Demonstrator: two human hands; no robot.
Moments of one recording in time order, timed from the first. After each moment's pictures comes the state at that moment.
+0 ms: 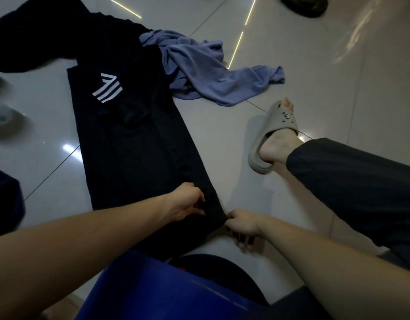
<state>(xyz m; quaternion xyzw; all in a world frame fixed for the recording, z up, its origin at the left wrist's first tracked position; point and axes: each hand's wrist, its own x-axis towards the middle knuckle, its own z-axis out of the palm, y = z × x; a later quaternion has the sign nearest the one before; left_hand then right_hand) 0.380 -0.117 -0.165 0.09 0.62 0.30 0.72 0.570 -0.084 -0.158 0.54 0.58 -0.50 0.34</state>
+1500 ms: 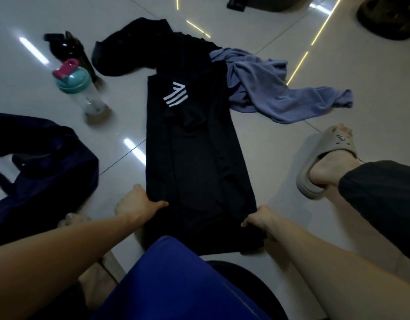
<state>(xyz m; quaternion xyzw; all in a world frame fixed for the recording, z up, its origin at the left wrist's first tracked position) 0.225 -0.258 -0.181 0.20 0.93 0.04 0.31 0.502 -0.075 -0.169 0.65 0.53 -0.52 0.18</state>
